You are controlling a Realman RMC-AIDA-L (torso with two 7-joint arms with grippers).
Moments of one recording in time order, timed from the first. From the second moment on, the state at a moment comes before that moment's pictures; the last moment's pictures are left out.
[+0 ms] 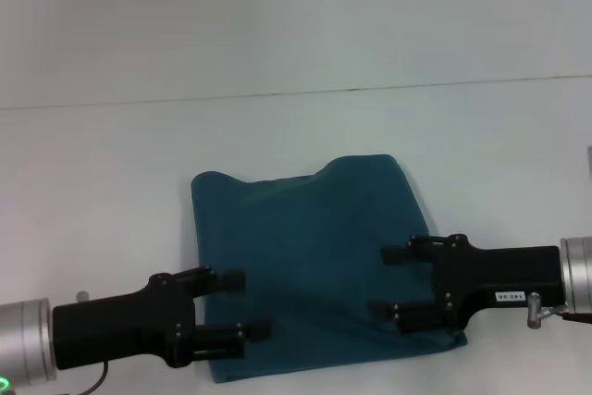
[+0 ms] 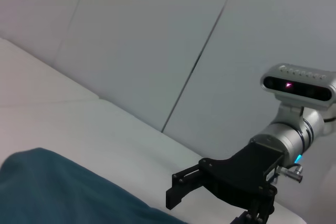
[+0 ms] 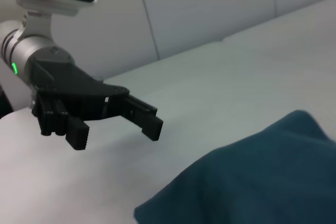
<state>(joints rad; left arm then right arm) -0.47 -2.16 0.64 0.64 2.03 1.70 -1.45 0.45 2.08 -0.91 -0.74 -1.95 -1.51 1.41</state>
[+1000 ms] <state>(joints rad) -0.48 -2.16 0.64 0.65 2.04 1.72 -1.46 0.46 2.07 -0.89 -0.75 -1.97 -1.55 1.44</state>
